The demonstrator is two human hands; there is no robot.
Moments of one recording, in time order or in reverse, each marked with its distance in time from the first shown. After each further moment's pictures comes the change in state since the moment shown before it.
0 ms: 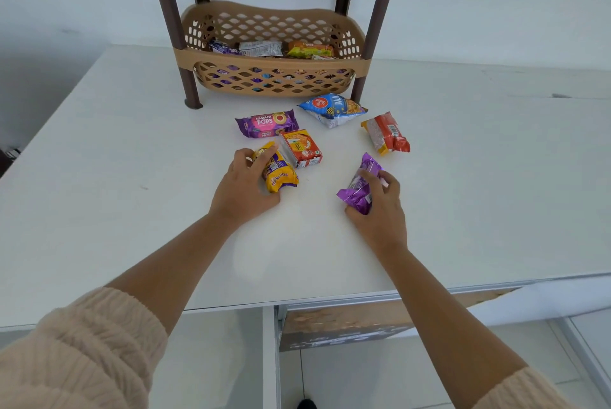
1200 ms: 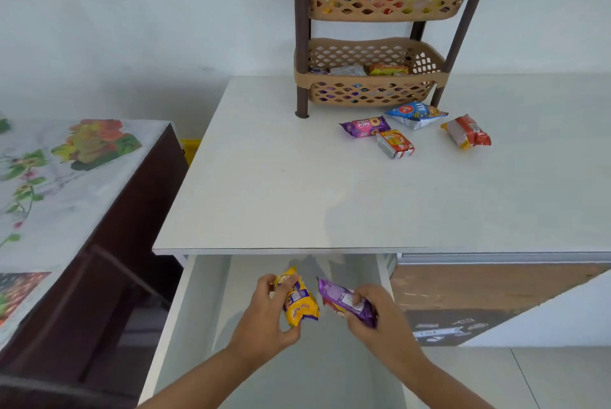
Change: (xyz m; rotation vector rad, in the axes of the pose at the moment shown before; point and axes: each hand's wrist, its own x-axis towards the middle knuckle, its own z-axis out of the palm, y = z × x) left_hand -0.311 -0.064 -0.108 -0.140 -0.288 -0.202; right_hand -0.259 -0.159 0.038 0.450 -0.395 0.027
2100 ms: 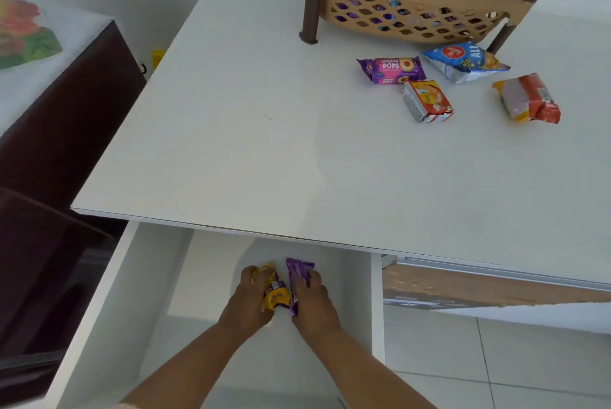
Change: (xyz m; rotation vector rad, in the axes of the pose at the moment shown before) left_hand 0.038 -0.051 0.108 0.003 -0.277 -0.354; right_hand 0.066 0.088 0.096 -0.612 -0.612 0.255
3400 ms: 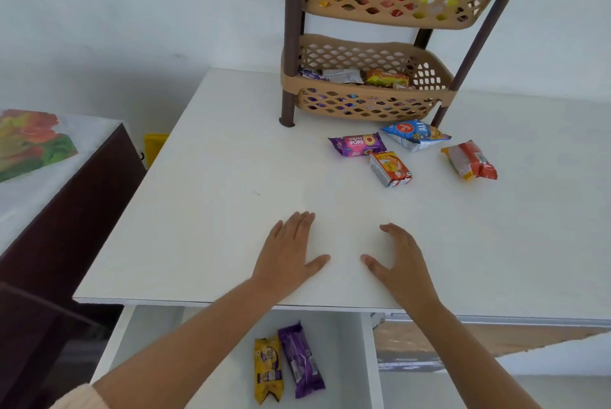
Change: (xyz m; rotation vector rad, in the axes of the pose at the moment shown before) left_hand 0.069 0.144 -0.150 0.269 0.398 0.442; right_hand -0.032 0.041 -0.208 0.360 0.708 0.025
